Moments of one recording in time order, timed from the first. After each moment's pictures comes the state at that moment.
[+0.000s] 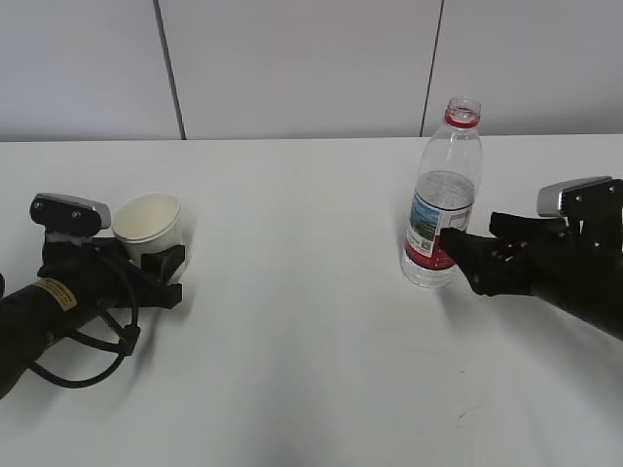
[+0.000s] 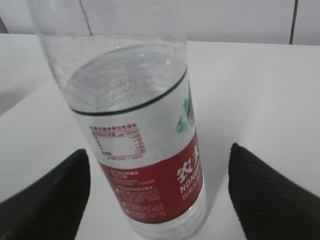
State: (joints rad) left arm -0.21 2.15 -0.60 0.24 -1.15 -0.08; right arm -0.02 1.95 -0.53 -0.51 -1.14 0.22
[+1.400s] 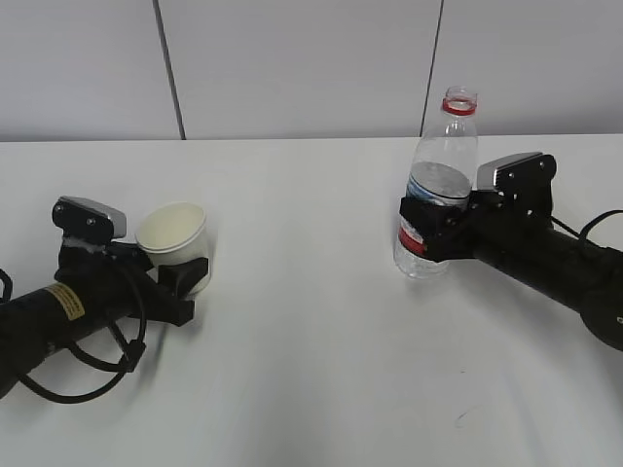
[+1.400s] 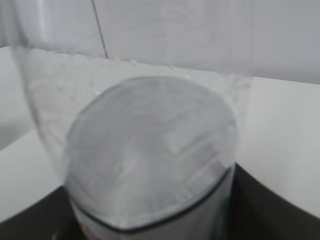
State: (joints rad) left arm -0.21 2.15 -0.60 0.42 -1.15 -0.13; right arm 0.06 2.13 -0.79 -0.51 -1.14 0.23
